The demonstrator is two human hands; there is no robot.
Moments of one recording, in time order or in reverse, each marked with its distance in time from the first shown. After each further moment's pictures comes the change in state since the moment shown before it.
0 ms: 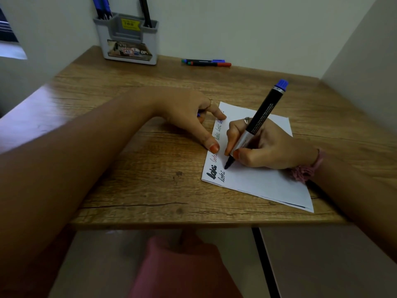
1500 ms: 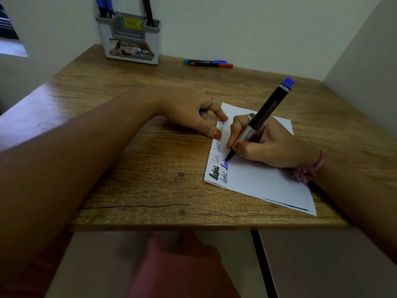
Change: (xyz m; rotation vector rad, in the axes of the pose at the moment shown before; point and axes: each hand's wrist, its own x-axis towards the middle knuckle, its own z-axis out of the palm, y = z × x) left_hand 0.010 -0.011 0.000 0.052 0.044 0.052; right_hand 0.002 0.001 -0.002 -0.024 0.099 0.034
